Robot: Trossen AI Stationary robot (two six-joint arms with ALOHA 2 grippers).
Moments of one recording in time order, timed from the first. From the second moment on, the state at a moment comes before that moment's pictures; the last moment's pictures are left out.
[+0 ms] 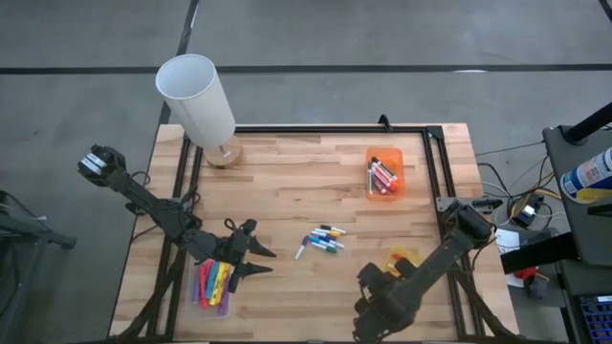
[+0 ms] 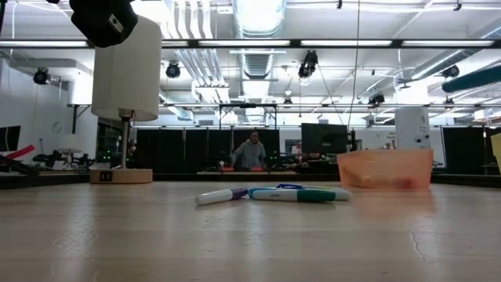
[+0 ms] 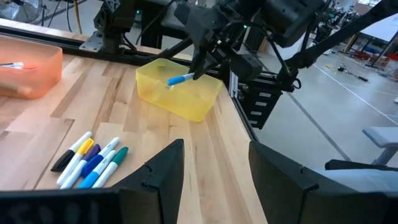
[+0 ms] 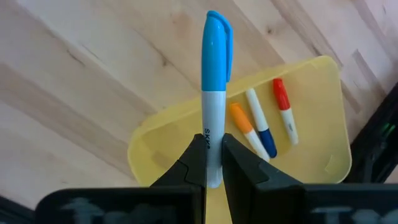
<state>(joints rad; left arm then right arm) -0.61 1.14 0.55 0.40 -0.39 -0.38 0.75 2.08 1.83 -1.57 0.14 1.62</state>
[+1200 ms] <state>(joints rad) -0.61 1.14 0.55 0.41 -0.44 -0.37 0.85 2.08 1.65 -1.50 -0.01 1.78</state>
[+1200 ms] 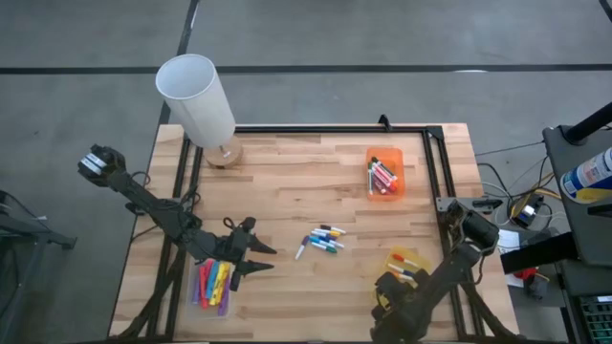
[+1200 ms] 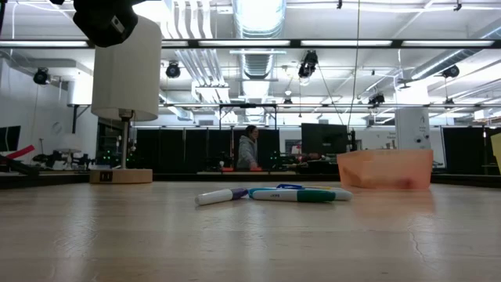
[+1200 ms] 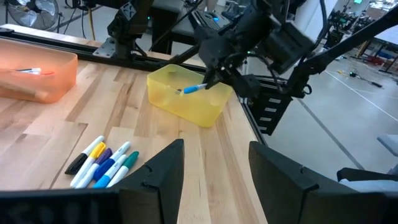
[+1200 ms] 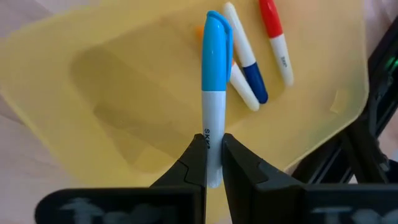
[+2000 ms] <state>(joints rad) -0.61 1.14 0.55 0.41 -0.44 -0.37 0.85 2.05 1.57 -1.57 0.00 1.77</state>
